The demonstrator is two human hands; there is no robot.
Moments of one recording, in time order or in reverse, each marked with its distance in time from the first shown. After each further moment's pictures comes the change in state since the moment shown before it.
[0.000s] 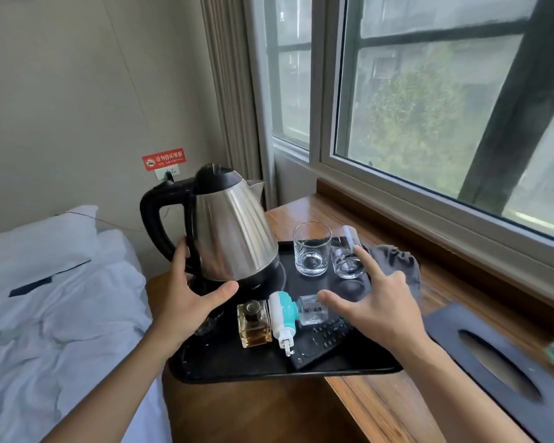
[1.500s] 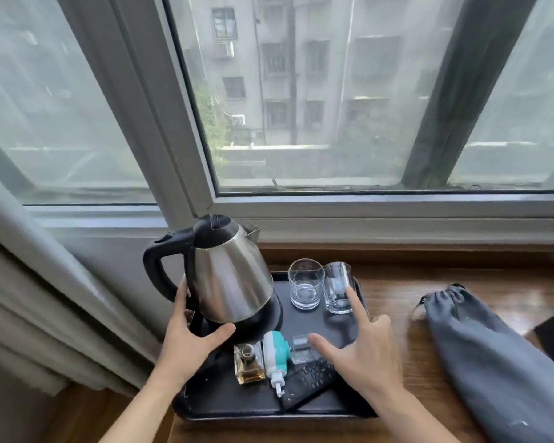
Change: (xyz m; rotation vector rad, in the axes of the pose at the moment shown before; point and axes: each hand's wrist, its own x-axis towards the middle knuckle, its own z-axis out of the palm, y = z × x) left_hand 0.605 -0.130 0.287 -0.174 -0.914 0.236; right_hand 0.371 0.012 0.238 -0.110 0.495 0.872
